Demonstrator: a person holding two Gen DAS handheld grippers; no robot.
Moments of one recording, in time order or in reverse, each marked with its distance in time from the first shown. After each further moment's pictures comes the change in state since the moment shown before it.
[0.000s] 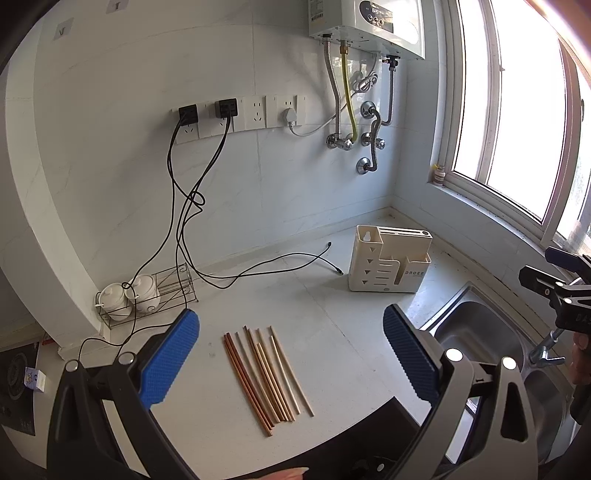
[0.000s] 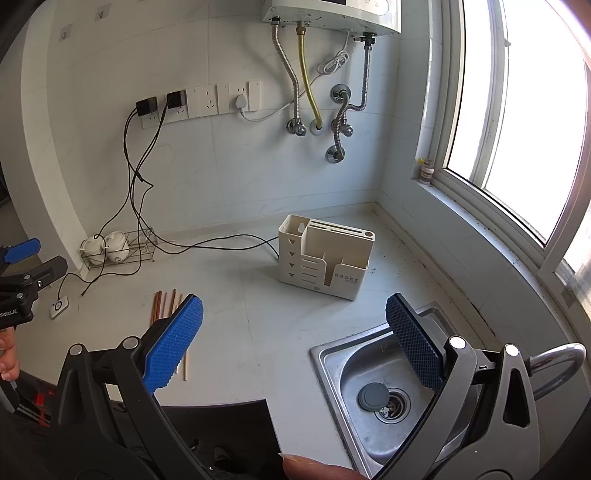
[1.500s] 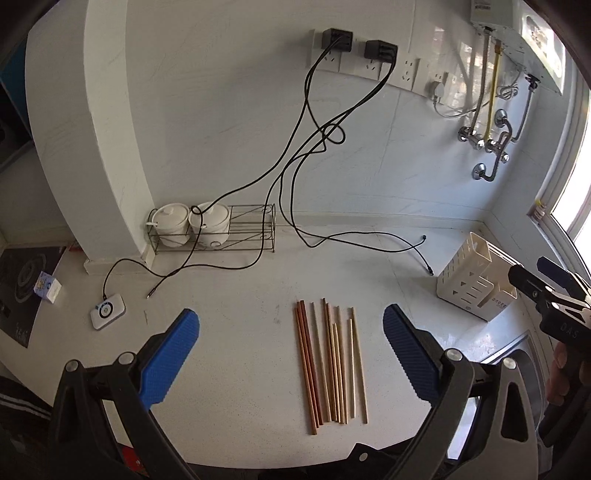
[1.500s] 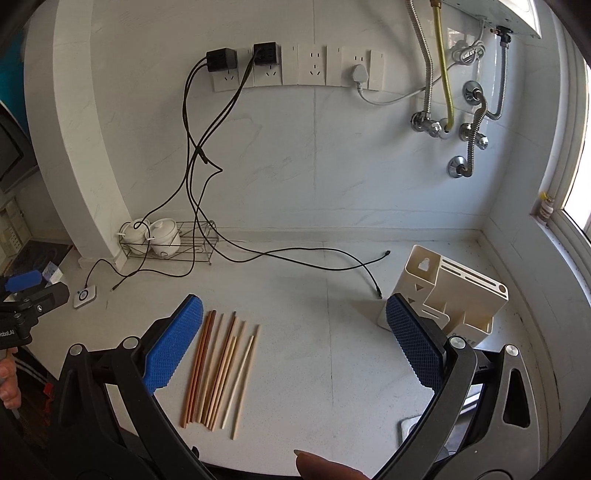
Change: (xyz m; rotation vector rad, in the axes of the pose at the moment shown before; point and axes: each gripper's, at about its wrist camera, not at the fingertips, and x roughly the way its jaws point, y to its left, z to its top) left arm 0.081 0.123 -0.026 -0.345 0.174 0.228; right arm 0.169 0.126 0.053 -0.165 0.040 0.270
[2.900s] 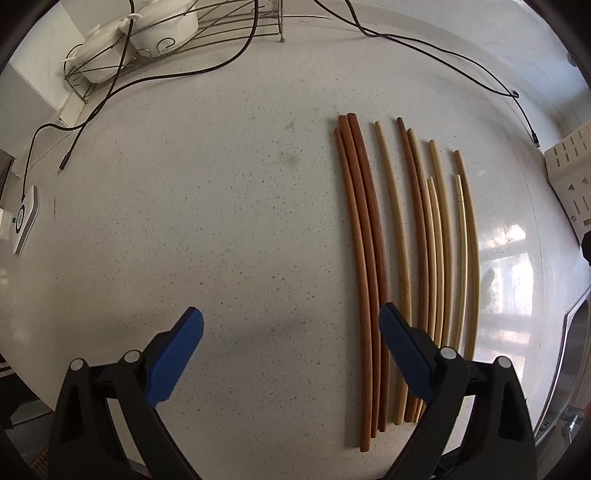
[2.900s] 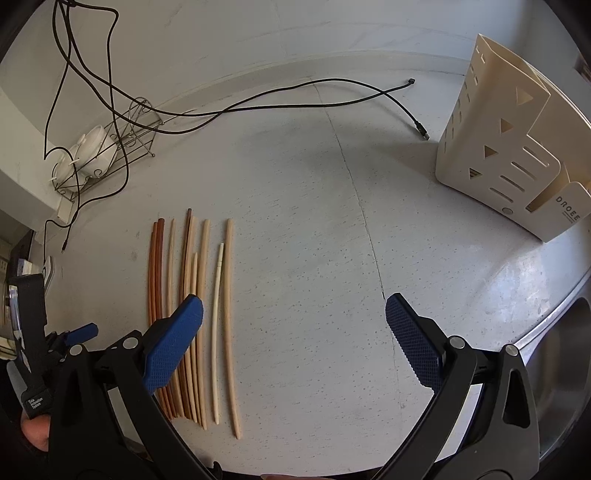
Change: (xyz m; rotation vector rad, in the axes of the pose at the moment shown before) left arm 0.257 0.009 -0.101 0.024 0.589 0.078; right arm 0.188 0.003 -0.095 0.236 0.493 0.001
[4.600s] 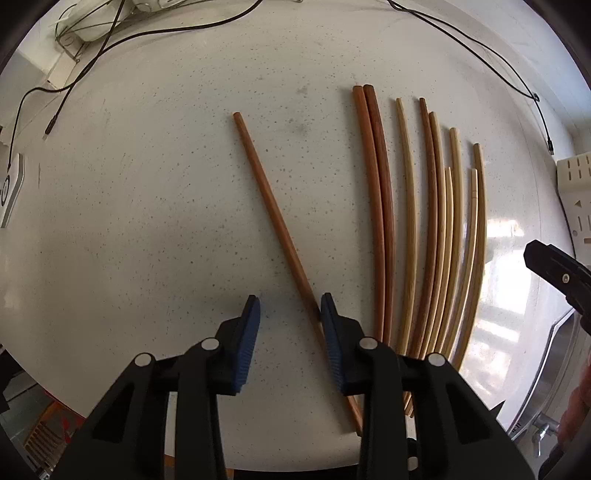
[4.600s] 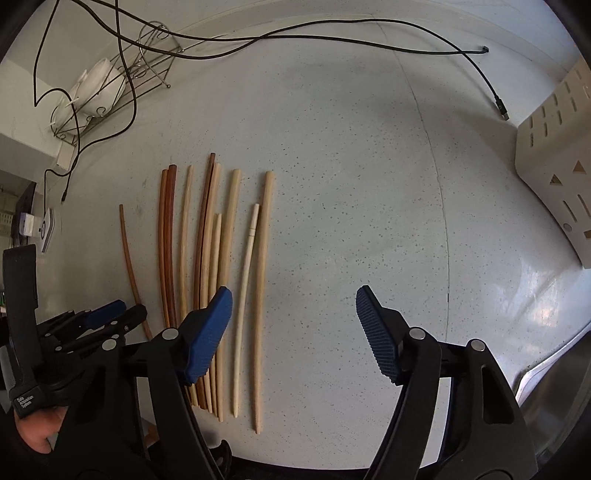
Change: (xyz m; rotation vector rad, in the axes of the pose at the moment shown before) left arm 0.023 0.025 0.026 -0.085 0.169 -0.068; right arm 0.064 0.050 0.013 -0.111 0.255 0.058
